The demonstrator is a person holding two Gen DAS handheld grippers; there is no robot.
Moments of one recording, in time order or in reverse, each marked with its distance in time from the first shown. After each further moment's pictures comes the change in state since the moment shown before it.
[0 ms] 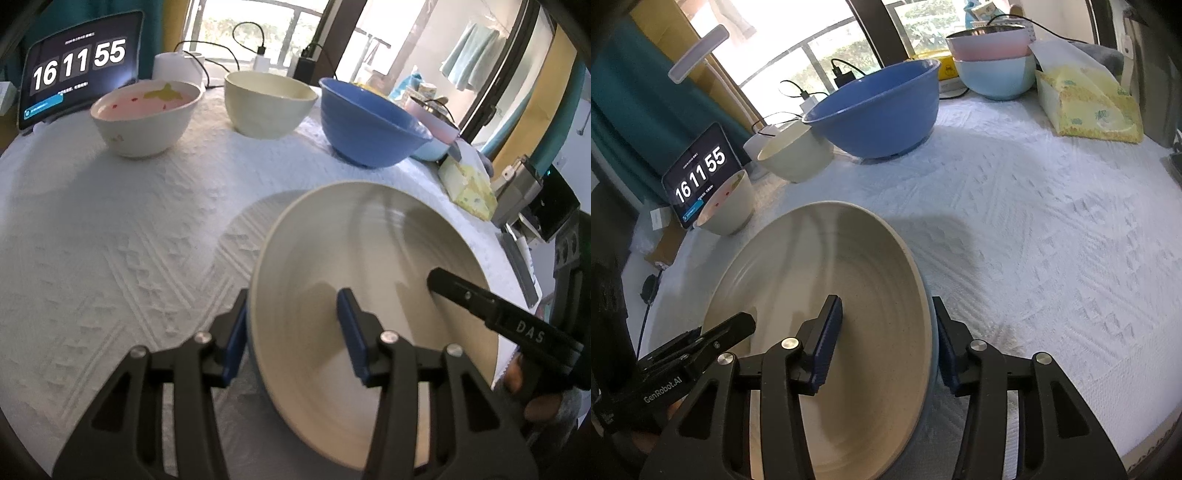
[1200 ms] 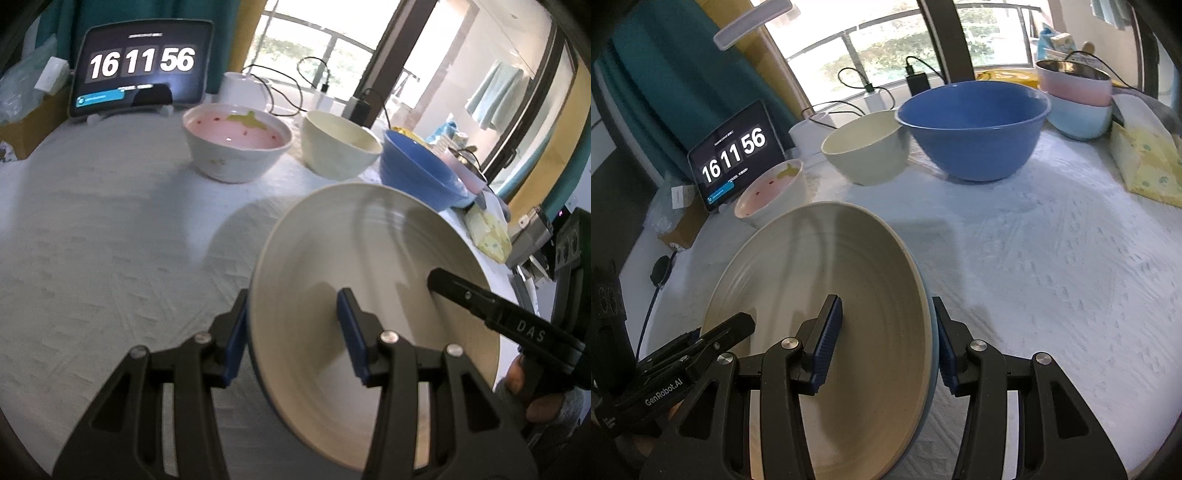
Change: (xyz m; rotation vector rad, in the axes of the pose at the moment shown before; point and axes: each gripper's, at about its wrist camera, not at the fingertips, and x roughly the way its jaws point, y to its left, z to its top) left arm -0.039 0.071 0.010 -0.115 -0.086 0.045; right arm 0.021 0.081 0.018 -0.126 0.012 0.038
